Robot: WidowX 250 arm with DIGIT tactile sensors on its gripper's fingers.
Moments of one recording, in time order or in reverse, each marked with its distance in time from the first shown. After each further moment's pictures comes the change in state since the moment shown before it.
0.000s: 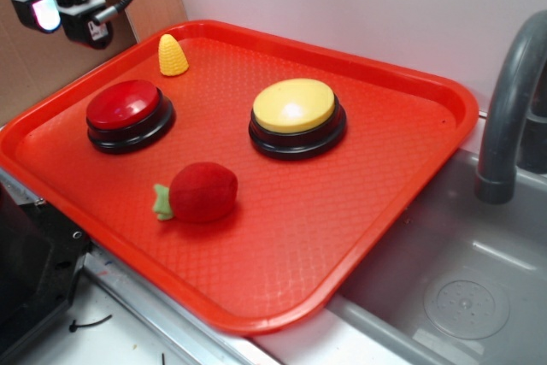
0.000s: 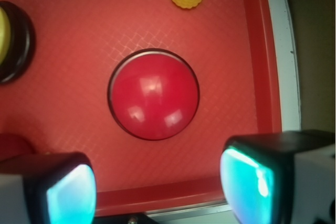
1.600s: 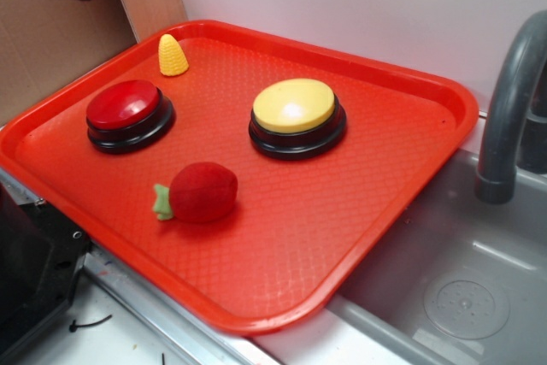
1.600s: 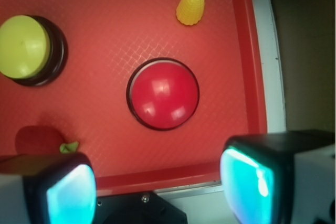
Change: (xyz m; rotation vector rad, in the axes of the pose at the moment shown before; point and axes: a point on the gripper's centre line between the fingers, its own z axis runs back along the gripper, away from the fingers) arm -0.002 -0.011 0.043 -0.006 -0.036 -0.008
